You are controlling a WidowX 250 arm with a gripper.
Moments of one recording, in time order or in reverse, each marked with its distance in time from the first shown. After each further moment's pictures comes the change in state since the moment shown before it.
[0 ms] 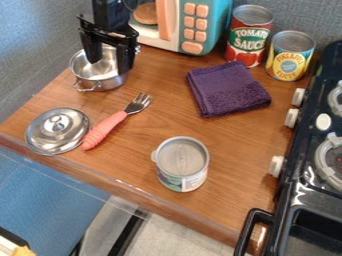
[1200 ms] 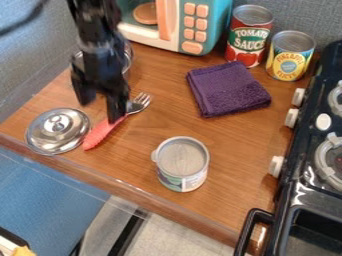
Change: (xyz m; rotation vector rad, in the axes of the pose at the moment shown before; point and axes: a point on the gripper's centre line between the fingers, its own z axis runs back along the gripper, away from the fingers) arm -0.069 -0.041 -0.029 0.056 -0.042 -0.122
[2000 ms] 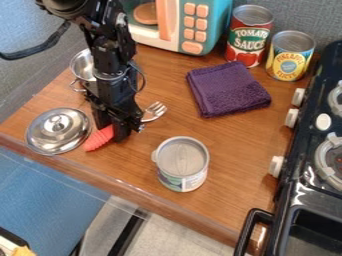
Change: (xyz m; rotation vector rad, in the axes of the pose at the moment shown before) arm -0.003 -0.016 -0.021 -0.017 0.012 0.004
